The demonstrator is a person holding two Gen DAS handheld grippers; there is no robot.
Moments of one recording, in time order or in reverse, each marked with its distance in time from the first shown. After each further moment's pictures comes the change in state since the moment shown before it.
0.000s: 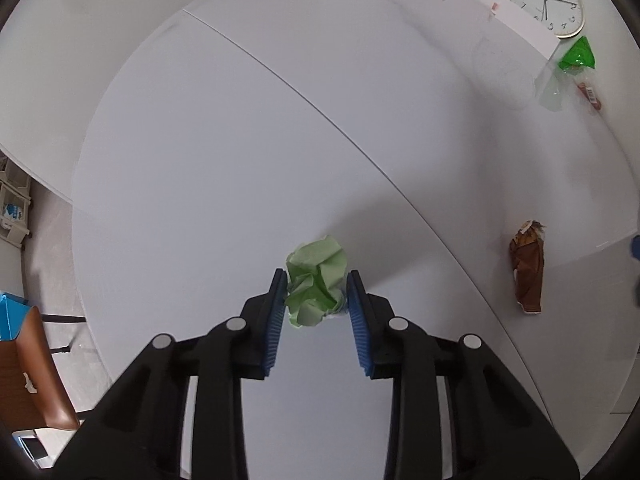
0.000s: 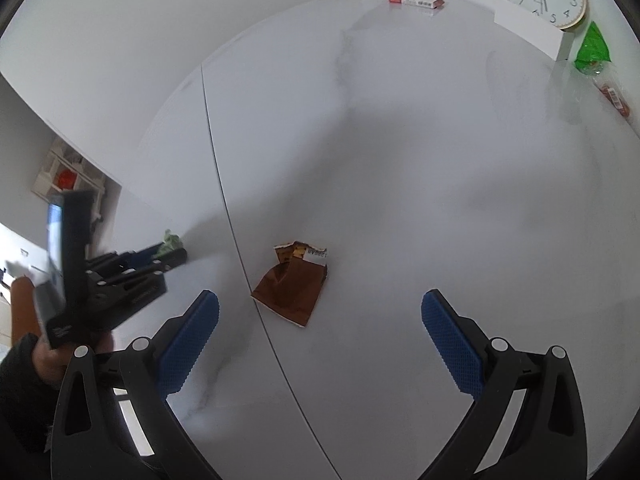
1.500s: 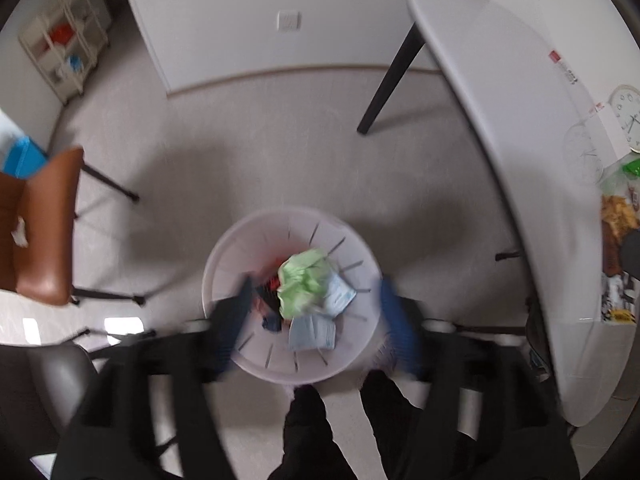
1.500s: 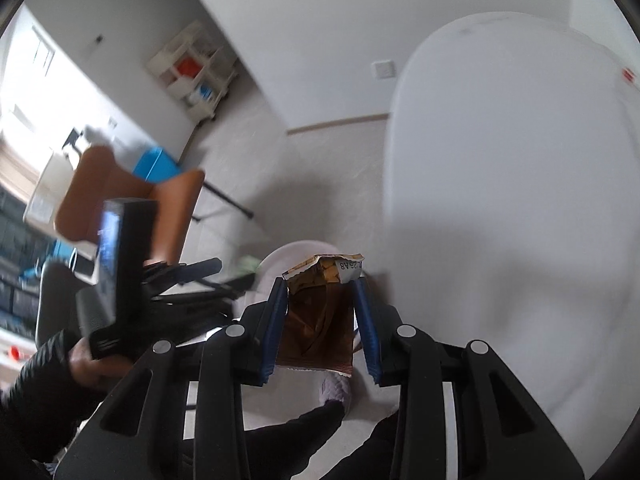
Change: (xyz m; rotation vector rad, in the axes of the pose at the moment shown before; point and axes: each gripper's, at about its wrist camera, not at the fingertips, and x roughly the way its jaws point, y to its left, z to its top) left arm -0.036 0.282 -0.209 -0.438 0.081 0.020; right arm 0.053 0.333 -0.056 -0.443 0.144 0.298
